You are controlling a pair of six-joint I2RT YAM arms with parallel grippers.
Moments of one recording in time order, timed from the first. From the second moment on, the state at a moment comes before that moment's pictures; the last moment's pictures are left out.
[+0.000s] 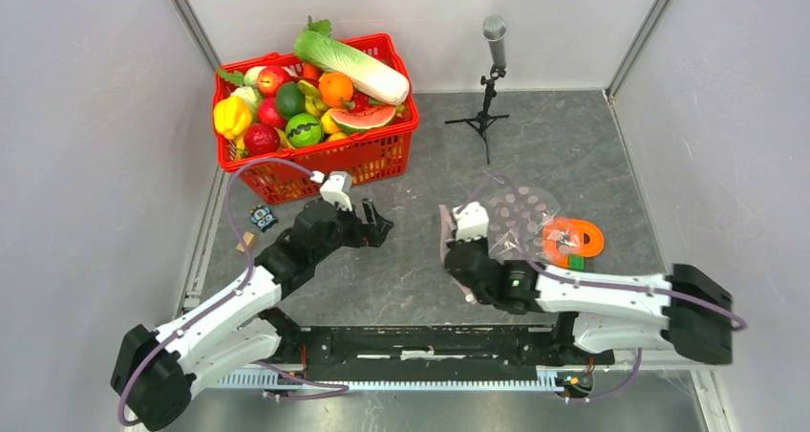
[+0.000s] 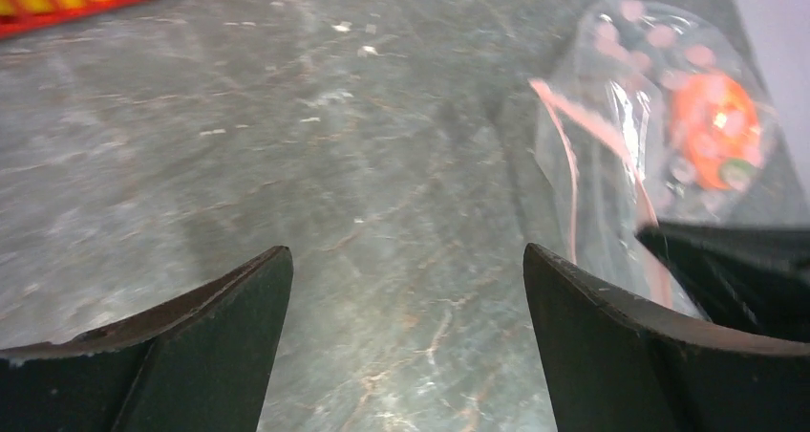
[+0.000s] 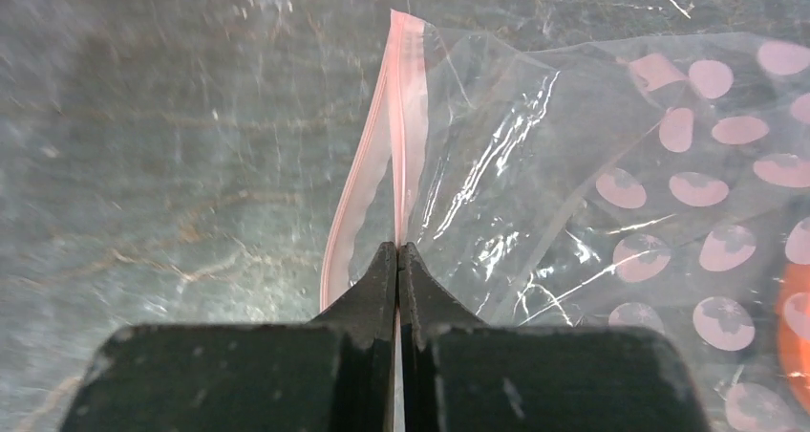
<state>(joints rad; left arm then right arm) -0.65 0.86 0.51 -0.09 -0.11 -0.52 1.26 1.24 0.65 -0.22 0.86 0.58</state>
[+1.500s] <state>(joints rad) -0.71 1.42 0.82 0.10 0.02 -0.55 1.13 0.95 0.60 -0.01 0.56 0.37</state>
